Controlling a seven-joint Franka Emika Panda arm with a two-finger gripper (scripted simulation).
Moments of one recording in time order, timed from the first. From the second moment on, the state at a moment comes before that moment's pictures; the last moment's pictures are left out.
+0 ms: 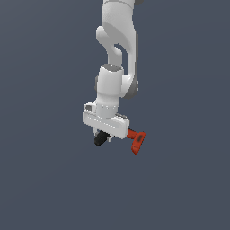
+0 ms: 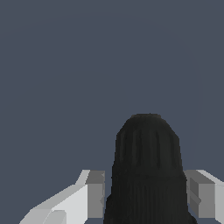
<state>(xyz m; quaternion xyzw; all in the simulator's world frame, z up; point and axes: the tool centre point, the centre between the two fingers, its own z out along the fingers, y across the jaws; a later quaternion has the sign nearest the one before) 0.060 -0.054 0.148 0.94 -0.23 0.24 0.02</state>
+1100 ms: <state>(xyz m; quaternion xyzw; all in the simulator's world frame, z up) 0.094 -0.142 0.311 0.94 -0.23 0.24 0.02</state>
